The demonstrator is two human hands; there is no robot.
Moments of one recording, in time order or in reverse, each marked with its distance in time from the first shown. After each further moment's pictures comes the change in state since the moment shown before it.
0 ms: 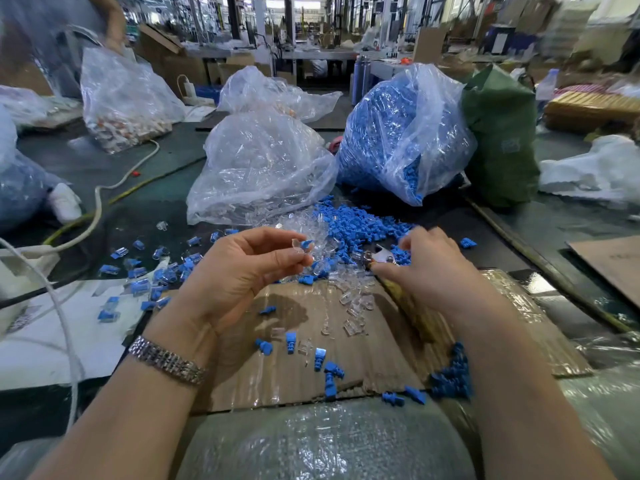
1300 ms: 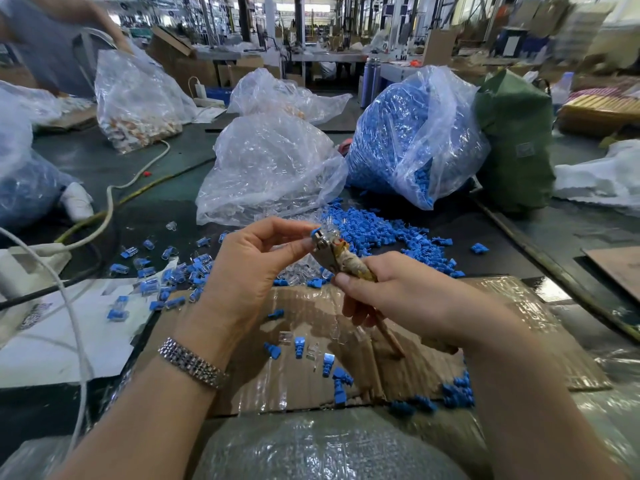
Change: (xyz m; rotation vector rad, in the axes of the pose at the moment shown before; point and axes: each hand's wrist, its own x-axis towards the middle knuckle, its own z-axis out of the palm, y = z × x) left_hand 0.009 -0.010 0.003 0.254 0.114 0.290; right_hand -0.029 -0.041 -0.005 0.425 -0.414 -0.349
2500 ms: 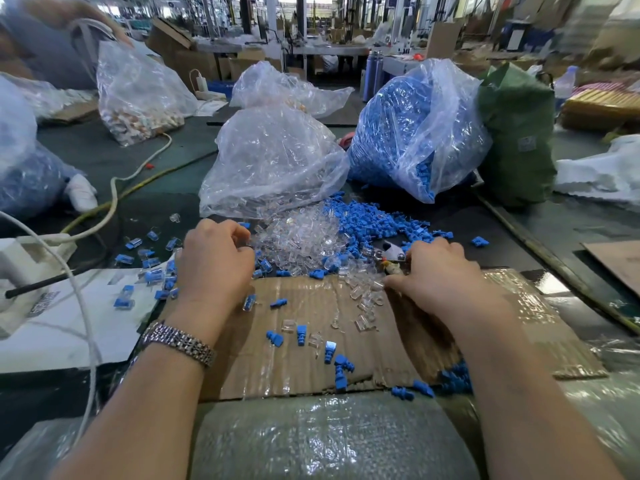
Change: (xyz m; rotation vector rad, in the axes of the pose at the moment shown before) left_hand 0.008 -0.014 -0.035 1.121 0.356 -0.094; right_hand 0.018 0.044 -0.011 -0.663 0.314 0.488
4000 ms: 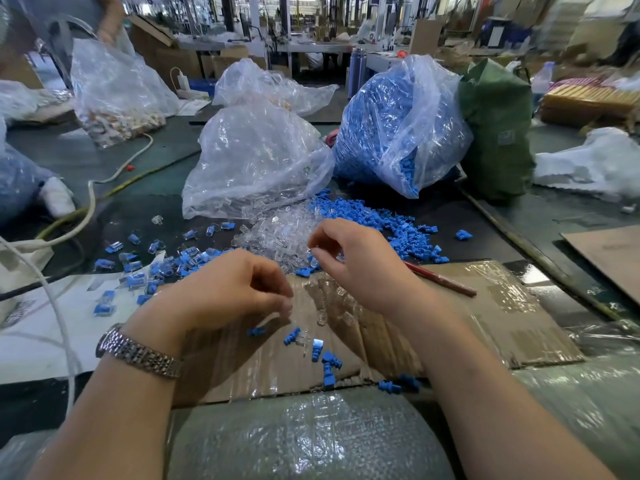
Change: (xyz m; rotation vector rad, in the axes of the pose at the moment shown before) left_hand -0.008 0.006 -0.018 -0.208 -0.847 0.329; right_hand -0.006 -0.047 0.010 0.515 0.234 -0.675
